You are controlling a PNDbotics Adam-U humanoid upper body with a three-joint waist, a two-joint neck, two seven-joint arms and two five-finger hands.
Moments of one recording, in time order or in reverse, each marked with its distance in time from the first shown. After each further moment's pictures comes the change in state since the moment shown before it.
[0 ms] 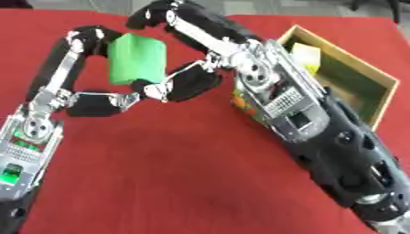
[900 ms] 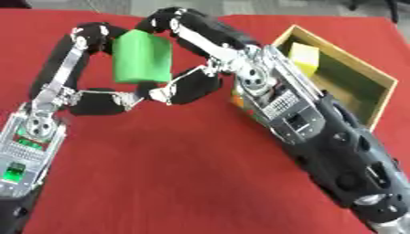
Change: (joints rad) left arm -0.005 -0.010 -0.007 -0.011 0.021 -0.009 -0.004; right arm 0.001 0.000 0.009 0.048 0.030 -0.015 -0.021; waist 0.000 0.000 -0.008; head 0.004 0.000
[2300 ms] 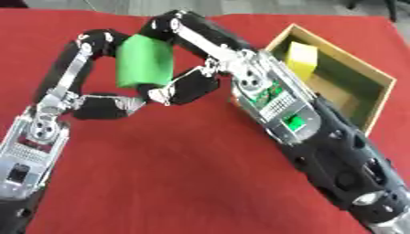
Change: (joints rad) left arm 0.009 -0.008 -0.002 0.025 -0.020 -0.043 -0.043; right arm 0.007 0.001 0.009 0.010 -0.121 0.030 -0.066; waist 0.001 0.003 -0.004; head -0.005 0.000
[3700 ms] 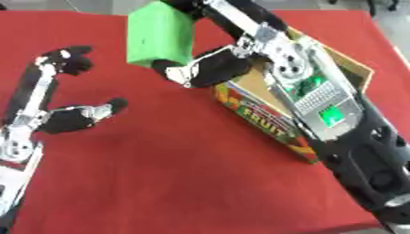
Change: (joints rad) left arm 0.136 0.086 0.072 0.009 -0.077 0.083 0.164; right arm 0.120 -0.132 -0.167 -0.178 -0.181 0.055 -0.085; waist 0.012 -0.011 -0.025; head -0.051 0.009
